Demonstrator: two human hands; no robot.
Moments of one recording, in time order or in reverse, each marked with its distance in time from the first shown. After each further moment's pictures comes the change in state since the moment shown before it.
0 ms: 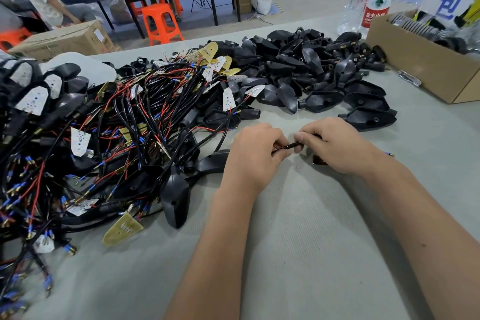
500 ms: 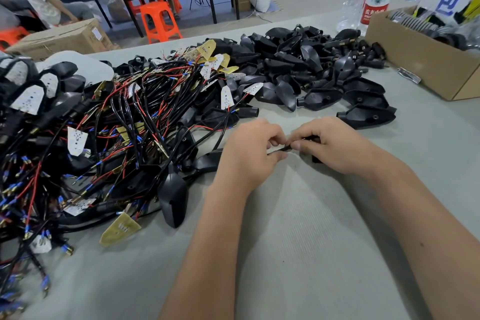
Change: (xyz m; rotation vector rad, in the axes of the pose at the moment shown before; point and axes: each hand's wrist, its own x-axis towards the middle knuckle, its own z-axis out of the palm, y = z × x) left_hand 0.001 -0.002 -0.011 -0.016 -0.093 -0.001; right_hand 0.000 0.009 0.002 0.082 -0.058 -0.091
